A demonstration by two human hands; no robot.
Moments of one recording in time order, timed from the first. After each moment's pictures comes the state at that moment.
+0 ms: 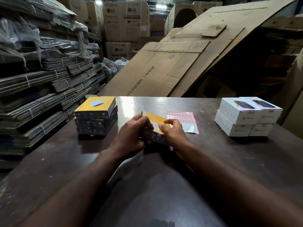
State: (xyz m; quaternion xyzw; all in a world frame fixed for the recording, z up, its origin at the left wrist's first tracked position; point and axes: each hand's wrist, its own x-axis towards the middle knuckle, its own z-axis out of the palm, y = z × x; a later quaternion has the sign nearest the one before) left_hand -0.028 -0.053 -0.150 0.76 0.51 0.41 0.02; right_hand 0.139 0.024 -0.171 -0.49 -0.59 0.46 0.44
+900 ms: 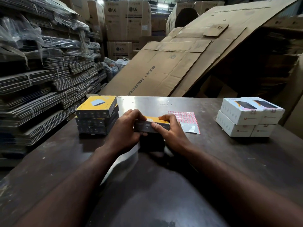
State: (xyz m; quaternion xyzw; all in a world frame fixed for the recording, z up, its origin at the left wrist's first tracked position) left_hand -0.040 -0.053 -0.142 0.72 0.53 0.45 -0.01; right_hand 0.145 0.013 -0.167 -0.41 -0.71 0.37 0.43
